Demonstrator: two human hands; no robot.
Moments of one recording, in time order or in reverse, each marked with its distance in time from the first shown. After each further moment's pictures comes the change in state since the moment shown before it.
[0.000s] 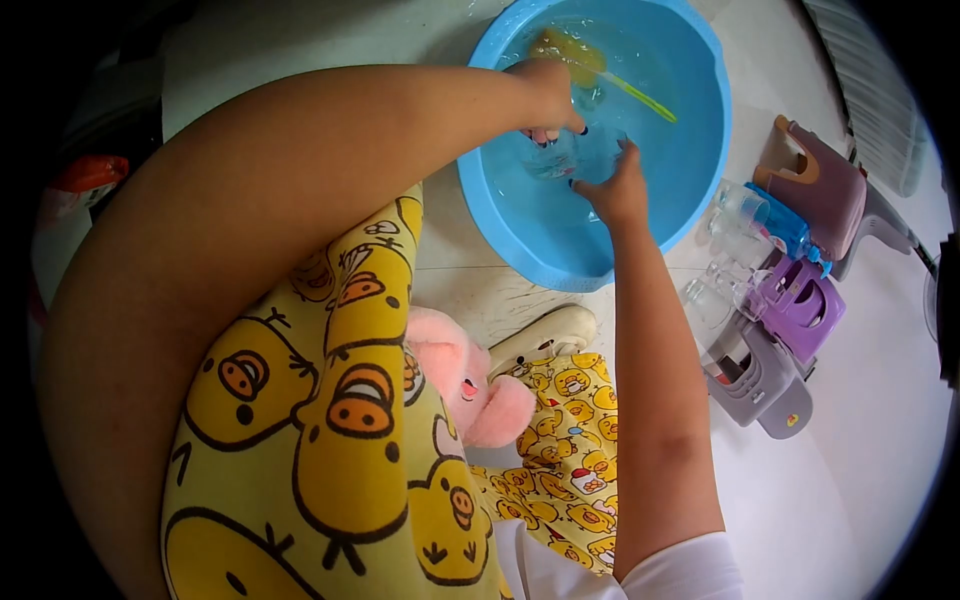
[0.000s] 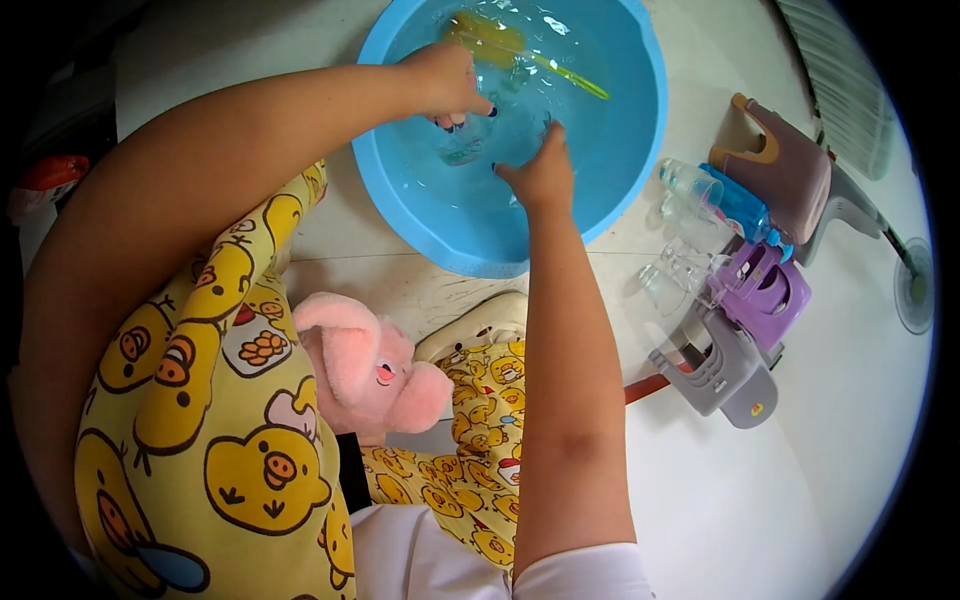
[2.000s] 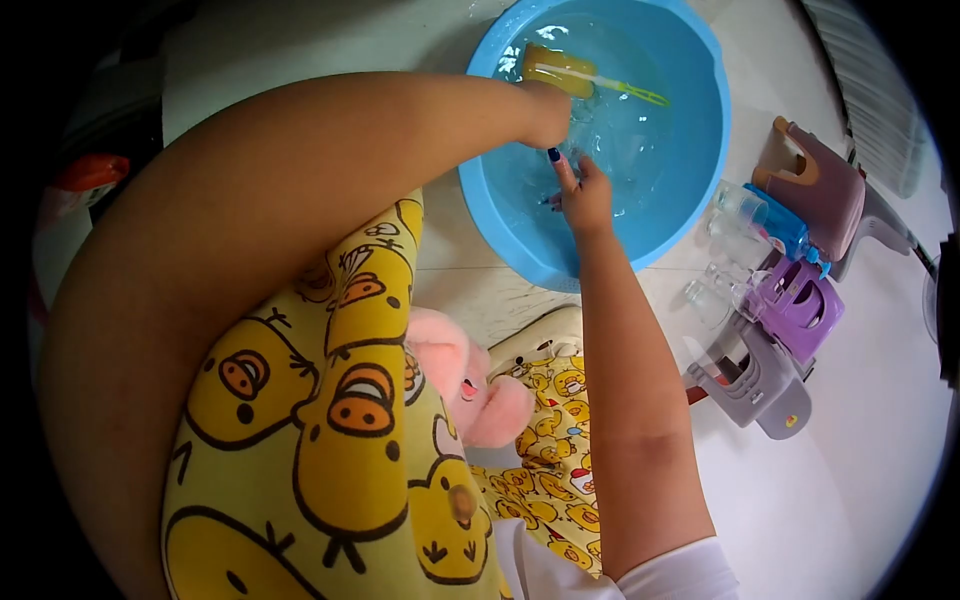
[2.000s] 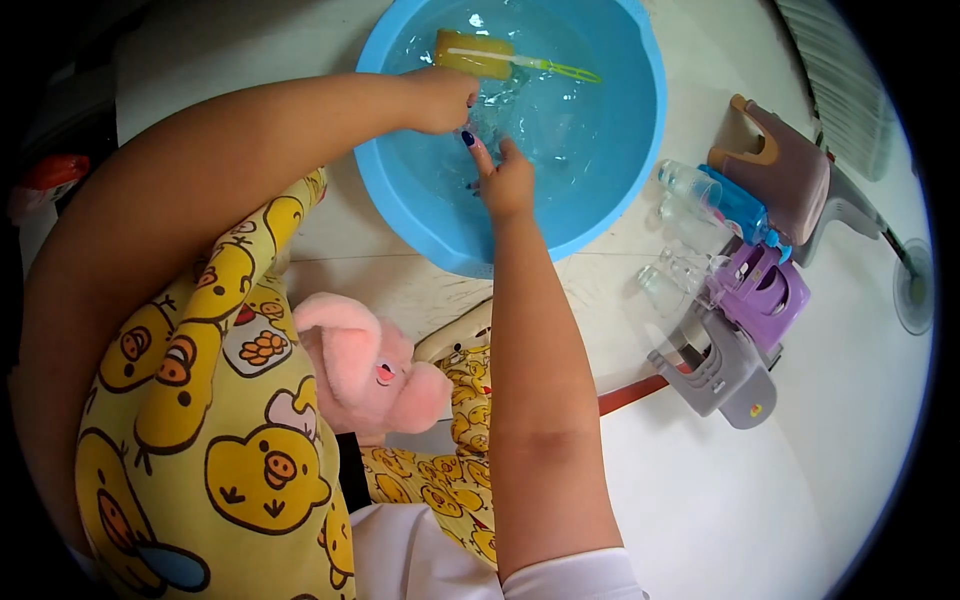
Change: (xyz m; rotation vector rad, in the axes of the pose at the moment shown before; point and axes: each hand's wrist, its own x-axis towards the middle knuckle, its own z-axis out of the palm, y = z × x) left_hand 0.012 -0.015 0.014 0.480 -0.019 0.200; right_hand -0.012 -0.020 0.033 0.496 -0.130 0.229
